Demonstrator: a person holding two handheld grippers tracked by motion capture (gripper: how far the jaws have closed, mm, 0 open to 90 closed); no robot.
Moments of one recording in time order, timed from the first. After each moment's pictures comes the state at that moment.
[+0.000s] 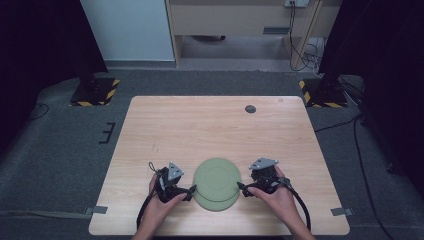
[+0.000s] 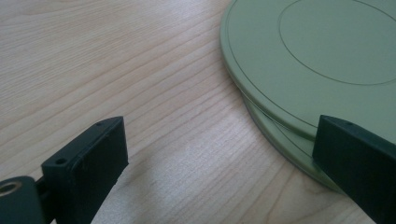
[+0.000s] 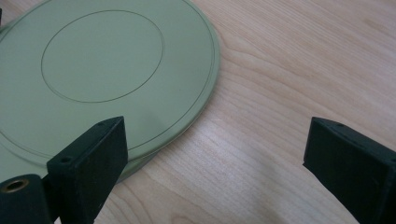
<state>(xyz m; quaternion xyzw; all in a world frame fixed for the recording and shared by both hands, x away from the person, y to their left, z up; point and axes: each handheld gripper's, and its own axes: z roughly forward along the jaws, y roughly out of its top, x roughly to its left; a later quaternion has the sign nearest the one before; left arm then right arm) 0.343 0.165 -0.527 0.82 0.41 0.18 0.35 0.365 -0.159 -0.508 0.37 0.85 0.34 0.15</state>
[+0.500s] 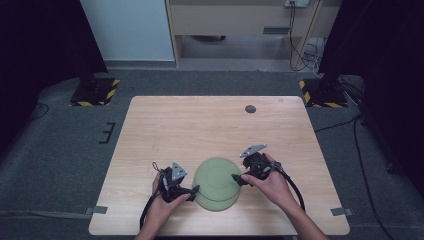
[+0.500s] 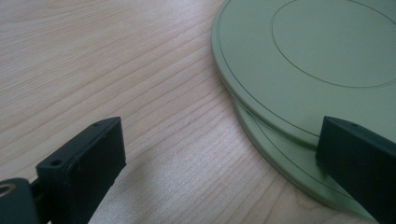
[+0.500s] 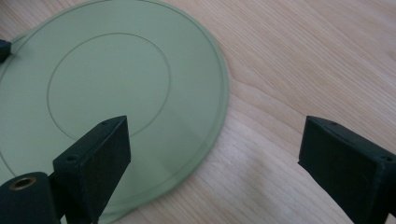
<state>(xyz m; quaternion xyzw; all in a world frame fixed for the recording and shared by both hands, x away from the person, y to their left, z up) 0.345 0.156 -0.529 0.83 0.40 0.18 0.35 0.402 -0.135 -0.489 0.35 0.88 0.30 0.11</state>
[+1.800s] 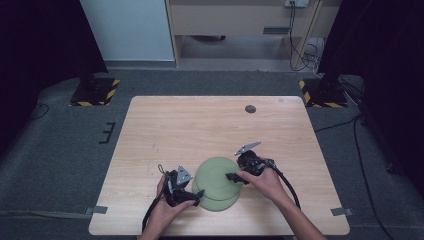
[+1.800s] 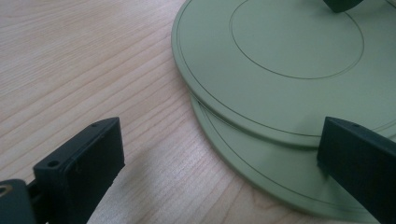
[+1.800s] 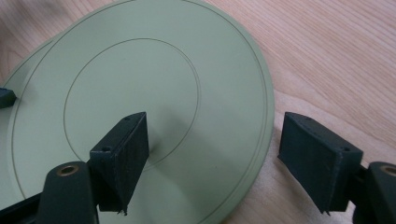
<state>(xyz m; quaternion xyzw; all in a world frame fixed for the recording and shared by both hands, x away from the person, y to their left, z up) 0.337 0.142 -0.529 0.84 0.38 0.17 0.36 0.420 -0.125 -0.511 0.35 0.88 0.32 0.03</state>
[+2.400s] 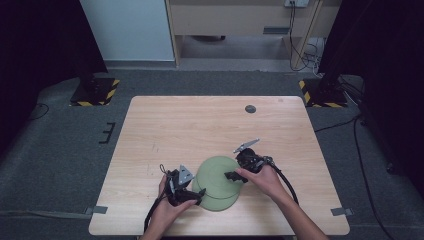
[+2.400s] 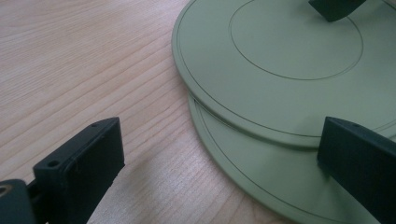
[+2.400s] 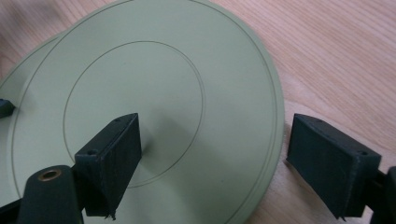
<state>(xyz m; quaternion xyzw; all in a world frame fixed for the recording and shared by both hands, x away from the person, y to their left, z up) 0.338 0.137 -0.530 0.83 0.38 0.18 0.36 0.430 -0.122 -0.514 0.36 0.88 0.31 0.02</state>
